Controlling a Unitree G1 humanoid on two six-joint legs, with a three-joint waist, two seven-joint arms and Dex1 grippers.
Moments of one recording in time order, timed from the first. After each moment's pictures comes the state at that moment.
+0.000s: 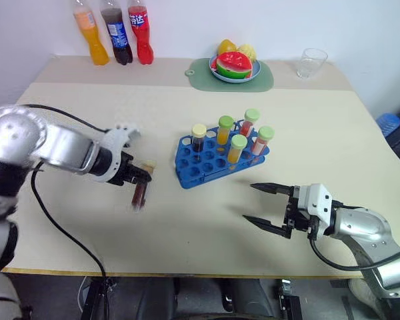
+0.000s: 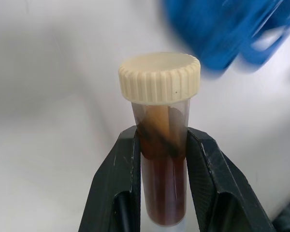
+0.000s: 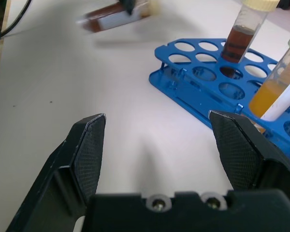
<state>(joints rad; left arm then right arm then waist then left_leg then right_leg) -0.84 1.09 -0.26 -0.07 -1.65 1.40 0.09 0.05 -0.71 -0.04 -0.41 0.37 0.12 0.98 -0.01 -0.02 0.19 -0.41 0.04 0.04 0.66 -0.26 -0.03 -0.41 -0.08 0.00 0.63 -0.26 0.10</state>
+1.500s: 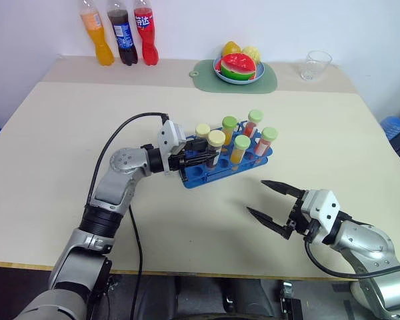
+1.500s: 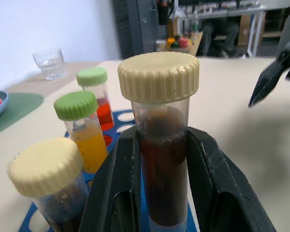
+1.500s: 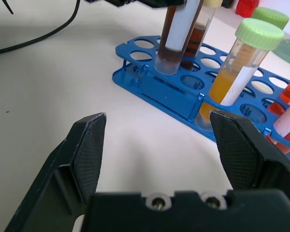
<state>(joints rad) -0.59 0.38 -0.19 0.18 -0.32 0.08 -1.00 0.20 -0.65 -0.08 -0.51 0.32 0.11 0.77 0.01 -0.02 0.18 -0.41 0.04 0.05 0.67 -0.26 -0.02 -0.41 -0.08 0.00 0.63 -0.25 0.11</state>
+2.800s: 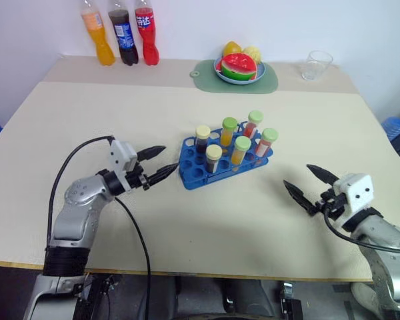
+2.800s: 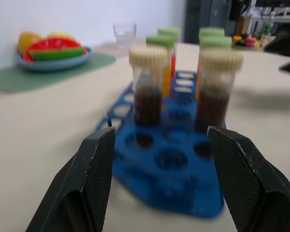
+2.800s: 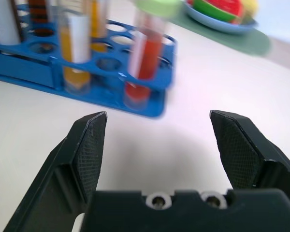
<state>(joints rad) -0.22 0.49 0.07 -0.03 -0.41 0.09 -0.94 0.23 -0.57 -0.33 -0.37 0.34 0.18 0.60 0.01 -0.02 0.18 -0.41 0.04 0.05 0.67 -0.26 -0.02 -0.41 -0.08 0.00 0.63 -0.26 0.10</state>
